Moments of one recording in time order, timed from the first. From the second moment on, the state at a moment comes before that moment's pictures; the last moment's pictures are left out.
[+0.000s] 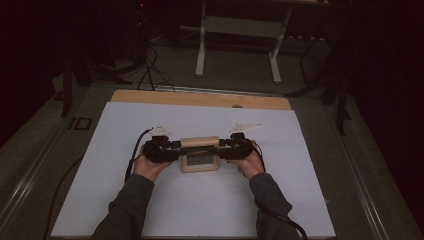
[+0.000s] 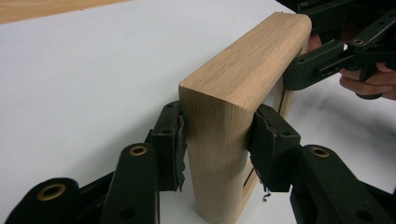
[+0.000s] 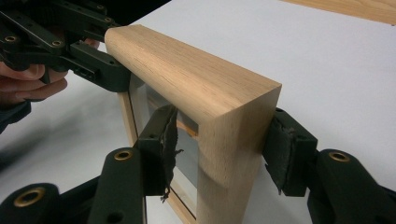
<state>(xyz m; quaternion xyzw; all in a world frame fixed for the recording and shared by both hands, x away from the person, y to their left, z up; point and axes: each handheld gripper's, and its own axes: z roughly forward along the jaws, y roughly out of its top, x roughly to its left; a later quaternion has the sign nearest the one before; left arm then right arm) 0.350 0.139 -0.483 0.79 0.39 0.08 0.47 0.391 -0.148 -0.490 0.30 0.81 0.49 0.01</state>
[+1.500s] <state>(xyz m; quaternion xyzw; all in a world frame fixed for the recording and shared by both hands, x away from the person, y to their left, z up) 0.355 0.137 -0.486 0.78 0.39 0.05 0.48 0.382 -0.157 -0.493 0.31 0.81 0.50 0.02</state>
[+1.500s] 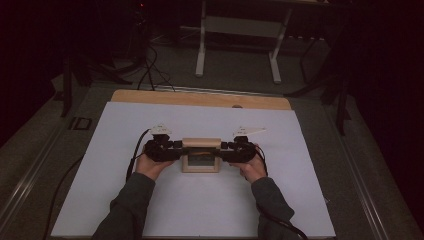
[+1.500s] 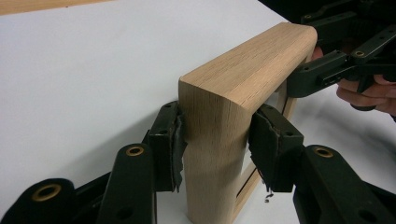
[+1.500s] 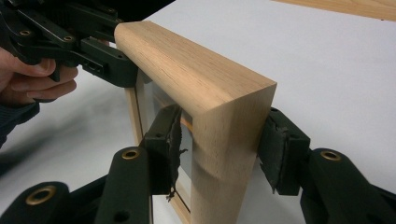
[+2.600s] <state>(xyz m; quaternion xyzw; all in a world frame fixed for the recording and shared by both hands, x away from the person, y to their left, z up) 0.355 0.134 -0.488 0.78 0.39 0.05 0.49 0.378 -0.160 -0.493 0.31 0.81 0.50 0.02</state>
